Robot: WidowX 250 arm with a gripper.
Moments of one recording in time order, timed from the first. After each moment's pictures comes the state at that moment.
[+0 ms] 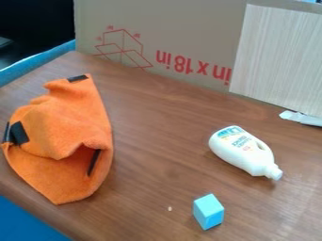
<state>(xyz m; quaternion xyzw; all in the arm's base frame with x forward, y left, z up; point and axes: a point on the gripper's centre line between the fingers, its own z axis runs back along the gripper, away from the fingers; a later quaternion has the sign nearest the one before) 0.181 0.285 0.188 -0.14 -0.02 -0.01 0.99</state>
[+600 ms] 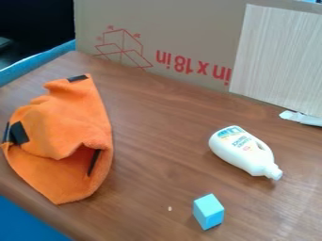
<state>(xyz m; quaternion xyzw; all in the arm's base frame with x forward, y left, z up) 0.186 0.258 0.135 -0.13 -0.02 -0.02 0.99</state>
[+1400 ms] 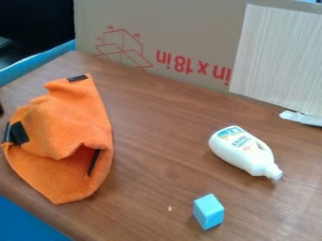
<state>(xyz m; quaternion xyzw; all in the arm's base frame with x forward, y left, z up) 0.201 0.214 0.098 -0.10 -0.08 0.04 0.99</state>
